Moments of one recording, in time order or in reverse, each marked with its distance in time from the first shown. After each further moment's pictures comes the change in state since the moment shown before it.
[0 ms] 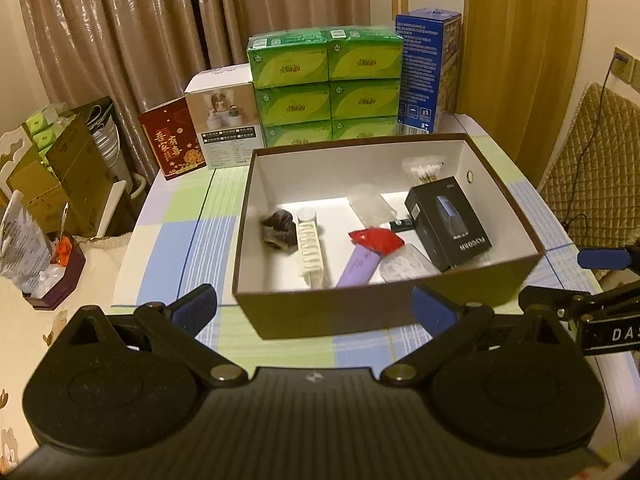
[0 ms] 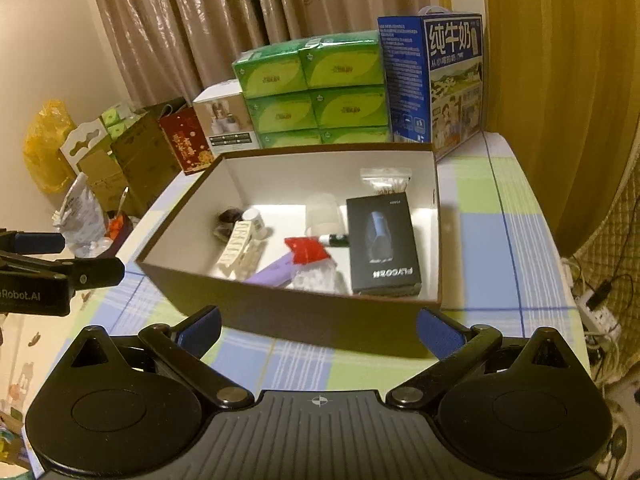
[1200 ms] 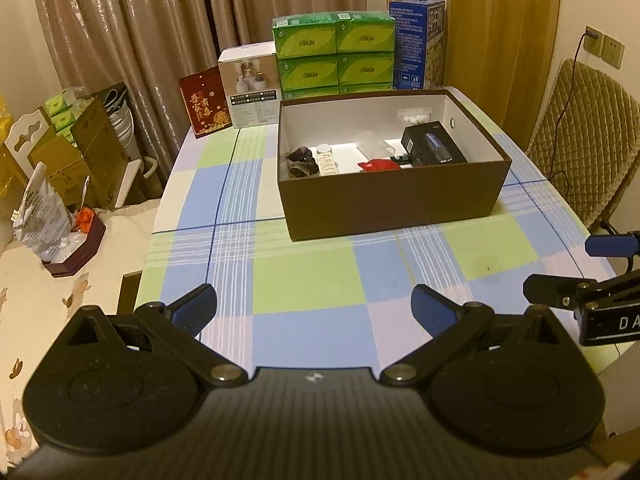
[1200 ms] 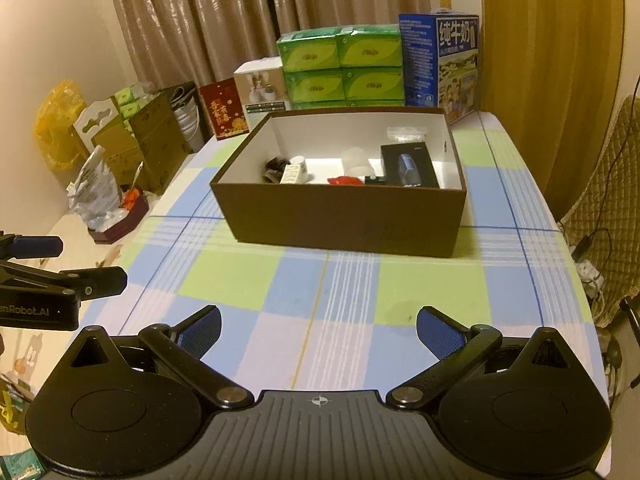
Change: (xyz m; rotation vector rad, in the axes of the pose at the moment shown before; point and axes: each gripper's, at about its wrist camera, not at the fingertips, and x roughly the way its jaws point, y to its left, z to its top) left arm -0.101 0.033 -0.111 0.011 0.019 -0.001; right arm -0.081 0.093 -0.095 -0.008 0.019 -0.045
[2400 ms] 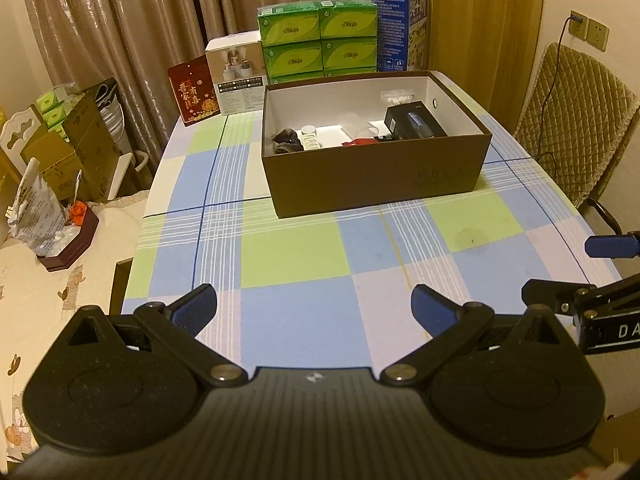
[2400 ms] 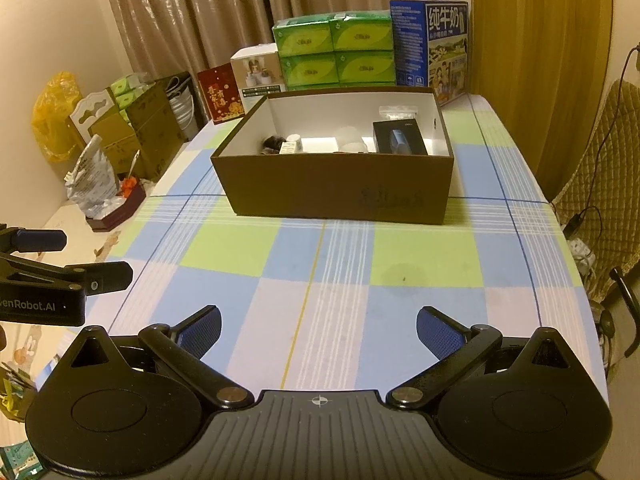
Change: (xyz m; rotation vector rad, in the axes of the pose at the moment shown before) left arm -0.011 -0.012 -0.022 0.019 0.023 -0.022; right arm -0.021 0.004 -0.032 0.020 0.029 -0.021
